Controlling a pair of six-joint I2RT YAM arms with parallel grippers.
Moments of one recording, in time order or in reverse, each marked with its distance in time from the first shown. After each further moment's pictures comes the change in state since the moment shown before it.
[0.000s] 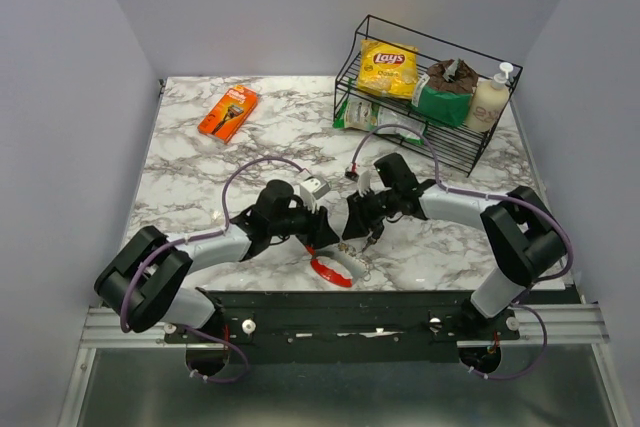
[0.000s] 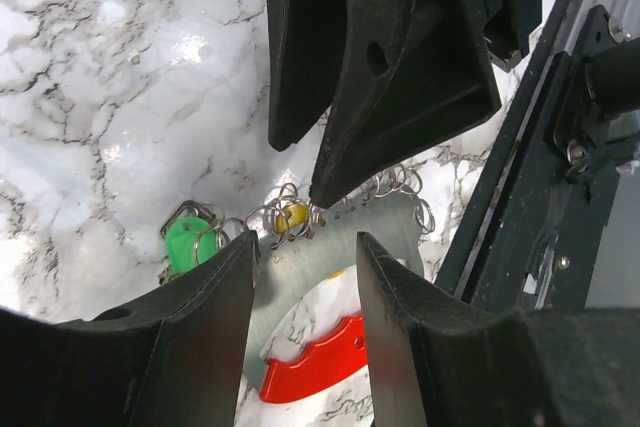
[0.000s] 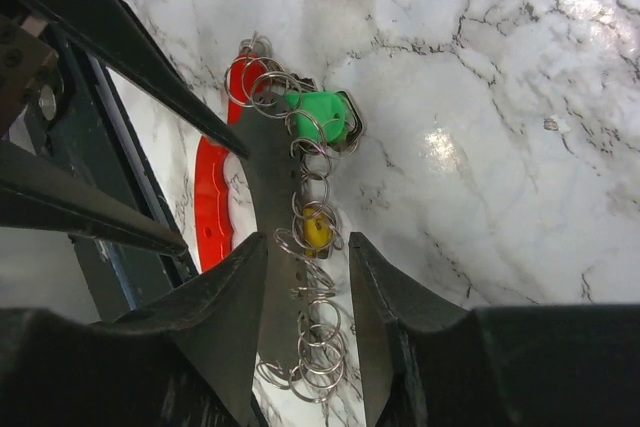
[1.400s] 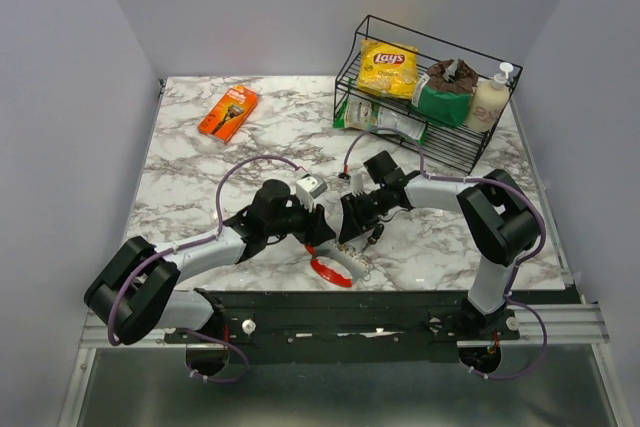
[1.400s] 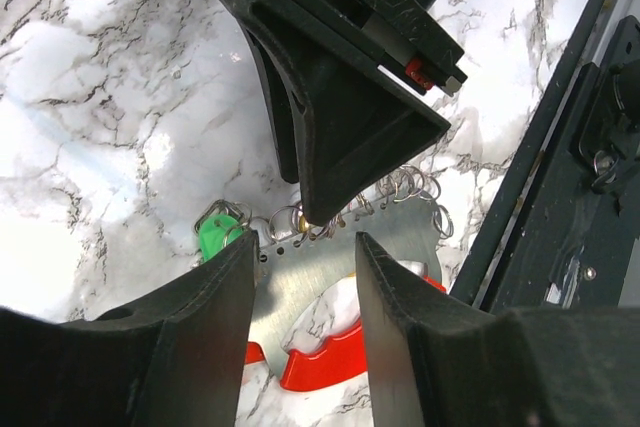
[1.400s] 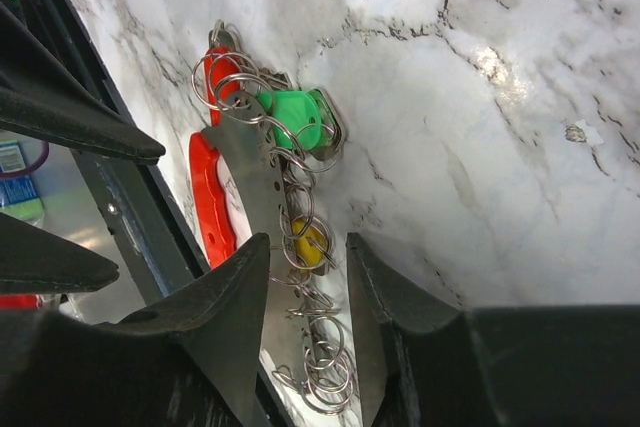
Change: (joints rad) left arm 0.000 -0.085 0.000 -0.065 -0.080 0.049; right arm 0.000 0.184 0.132 -0.134 -0.061 0.046
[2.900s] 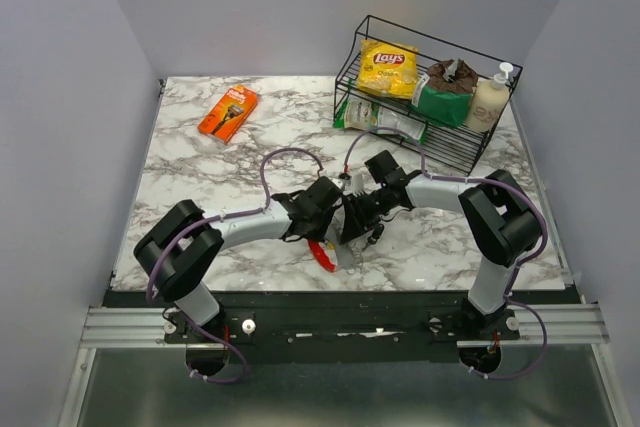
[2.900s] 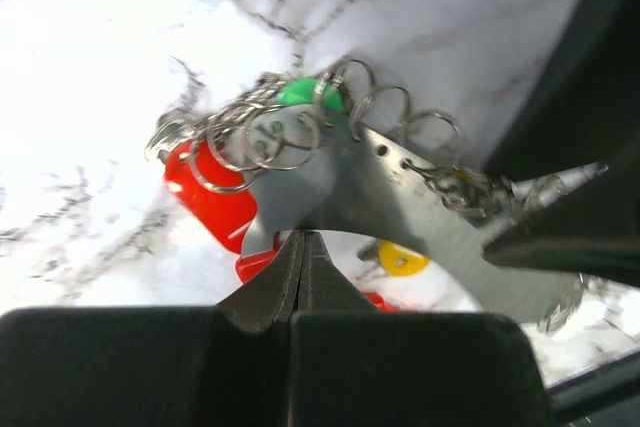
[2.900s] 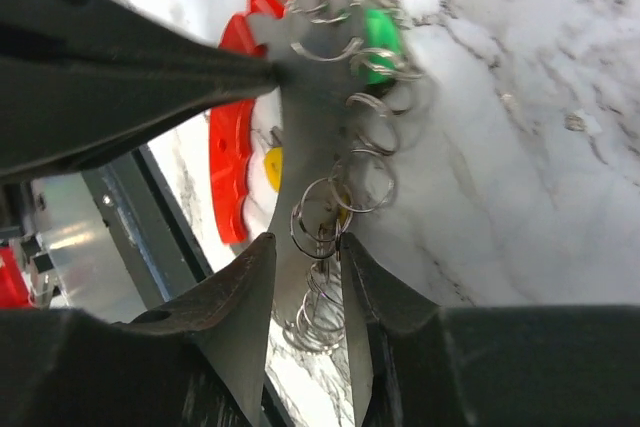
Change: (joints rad) left arm -0.172 0.307 0.377 -0.626 -0.549 -0.145; right arm -0.004 -0.009 0.000 -0.023 0.000 -0.032
